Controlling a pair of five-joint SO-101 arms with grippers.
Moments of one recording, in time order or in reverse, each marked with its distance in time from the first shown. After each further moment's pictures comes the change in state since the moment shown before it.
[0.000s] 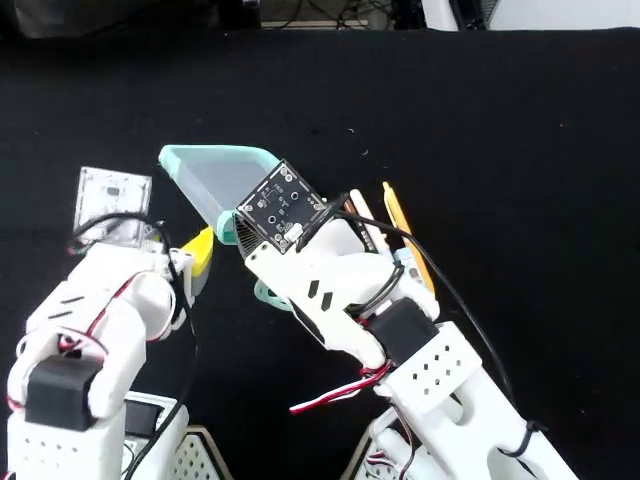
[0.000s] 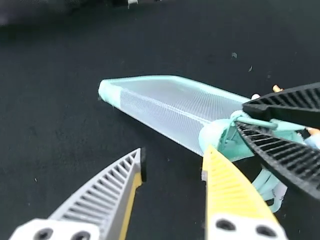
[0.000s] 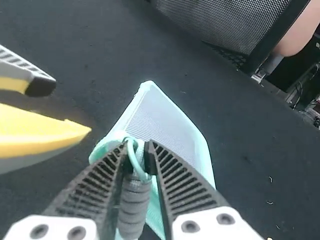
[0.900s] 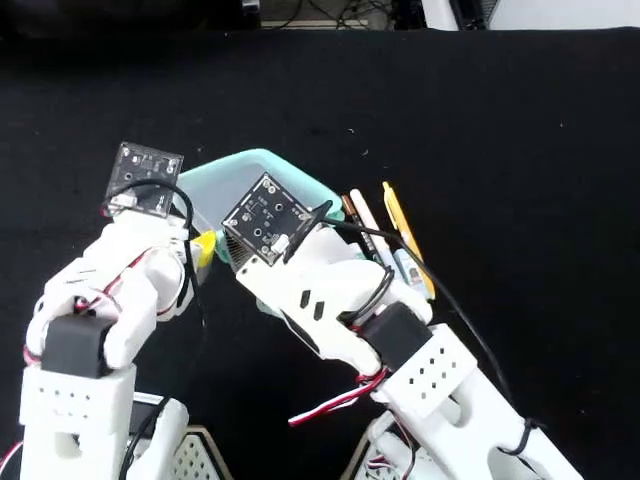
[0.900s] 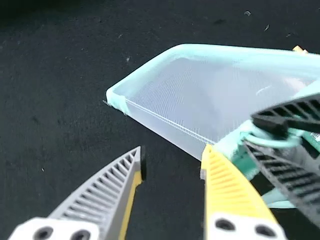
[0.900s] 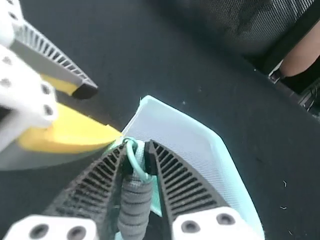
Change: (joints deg) left arm 0.0 8.4 0.4 -0.6 -5.7; right arm -3.5 0.0 0.0 0.8 0.1
